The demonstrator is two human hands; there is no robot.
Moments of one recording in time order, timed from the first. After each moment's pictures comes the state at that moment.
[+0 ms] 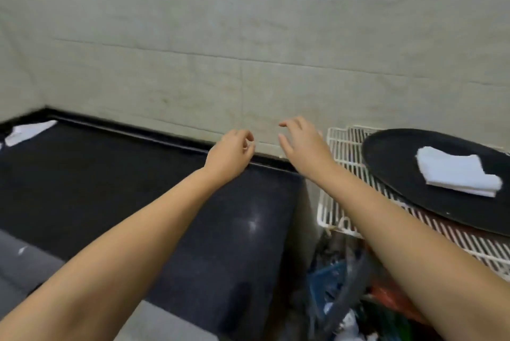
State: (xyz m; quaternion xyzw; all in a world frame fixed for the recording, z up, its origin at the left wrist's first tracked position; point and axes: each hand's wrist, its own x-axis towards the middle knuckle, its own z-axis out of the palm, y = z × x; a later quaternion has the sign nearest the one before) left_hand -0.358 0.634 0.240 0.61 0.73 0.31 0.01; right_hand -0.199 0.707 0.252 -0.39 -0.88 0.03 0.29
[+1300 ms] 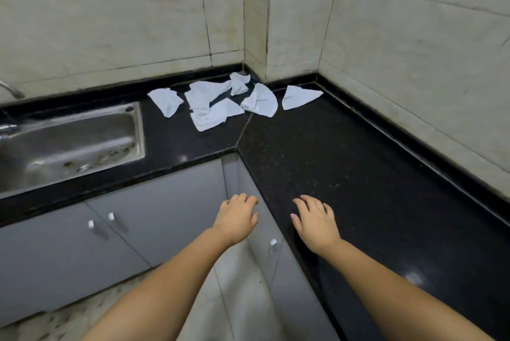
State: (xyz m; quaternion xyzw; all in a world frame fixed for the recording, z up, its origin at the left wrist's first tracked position) left_hand -1.015 0.307 0.053 0.29 0.94 0.09 0.12; right_hand -0.933 0.494 0.030 -0.11 -0.99 0.08 -0.04
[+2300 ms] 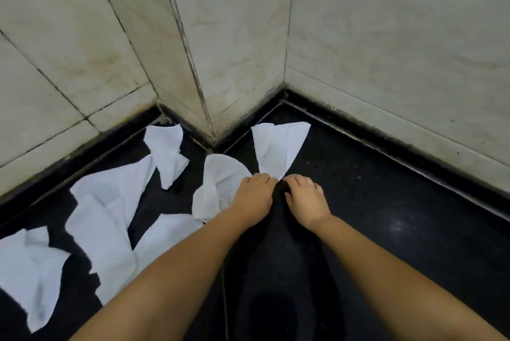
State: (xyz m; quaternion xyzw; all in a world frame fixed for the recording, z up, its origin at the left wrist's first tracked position) left_hand -1.487 0.578 0.012 0.55 0.83 0.03 0.09; right_hand -1.375 0.677 -0.004 -0.29 -0.94 0.19 -0.01
